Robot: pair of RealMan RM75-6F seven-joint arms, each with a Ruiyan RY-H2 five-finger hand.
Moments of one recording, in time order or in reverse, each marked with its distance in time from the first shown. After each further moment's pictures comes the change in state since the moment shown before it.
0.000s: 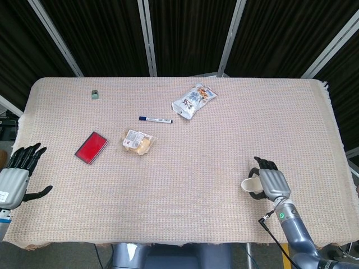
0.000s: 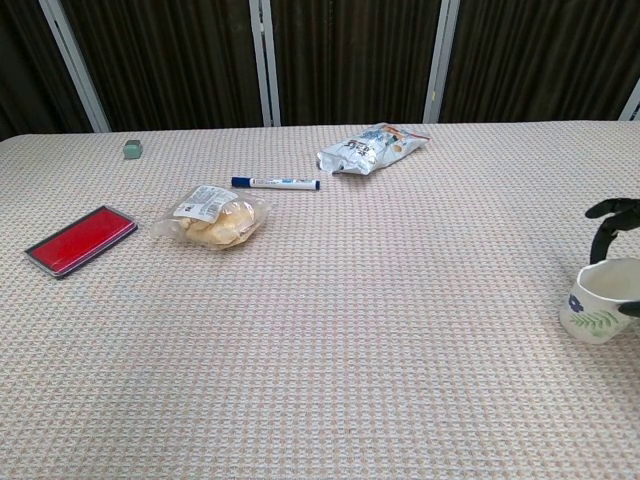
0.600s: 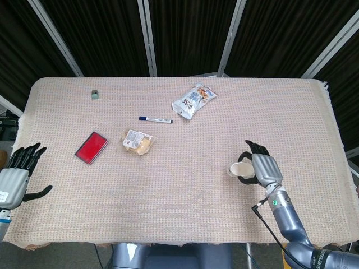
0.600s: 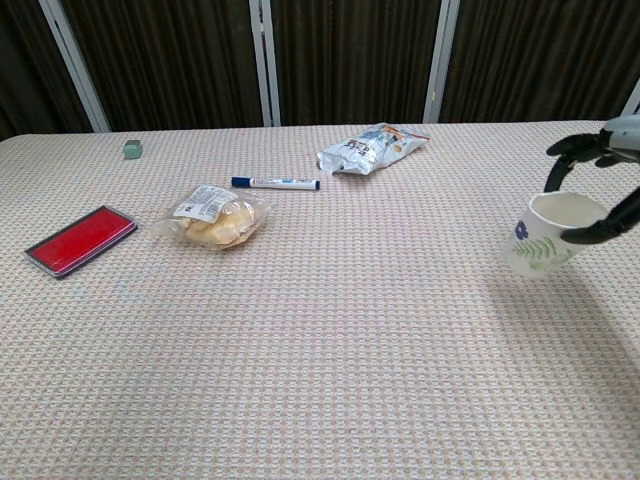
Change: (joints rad) left arm 0.000 -0.002 0.000 0.000 -0.003 0.001 0.004; right arm 0.073 -0.011 0.131 -0.041 0.056 0.007 0.080
